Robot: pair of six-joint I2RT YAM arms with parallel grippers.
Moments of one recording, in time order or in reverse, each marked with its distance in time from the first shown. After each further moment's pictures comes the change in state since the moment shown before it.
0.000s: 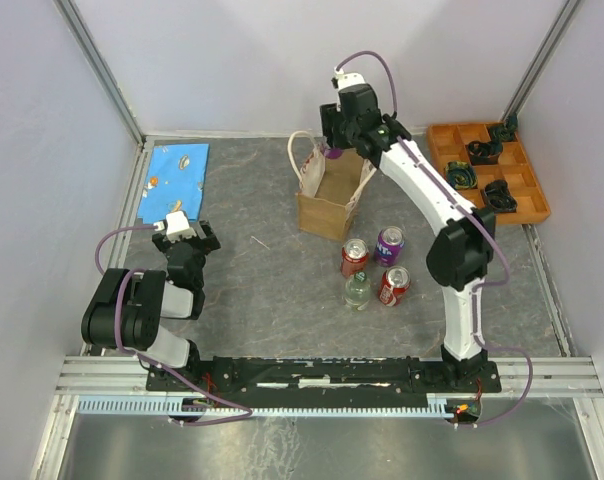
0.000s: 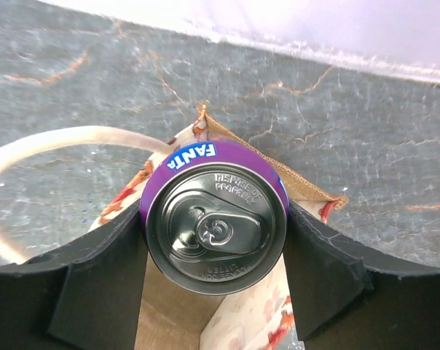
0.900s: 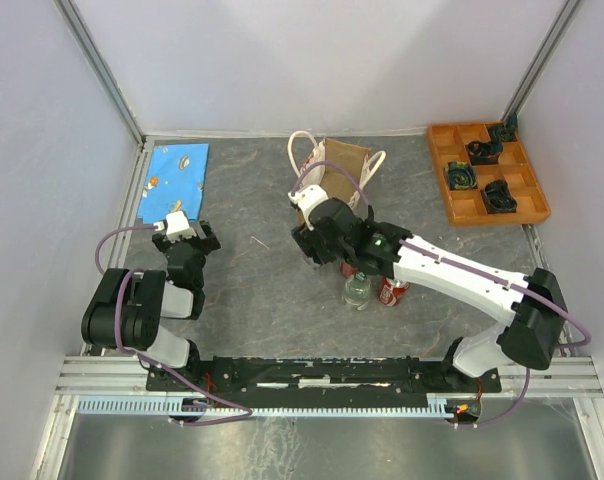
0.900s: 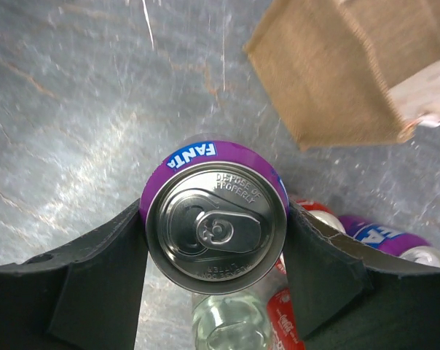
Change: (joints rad) left arm 0.000 0.001 0.000 0.000 0.000 0.000; right arm 0.480 -0.656 -0.834 0.061 0.092 -0.051
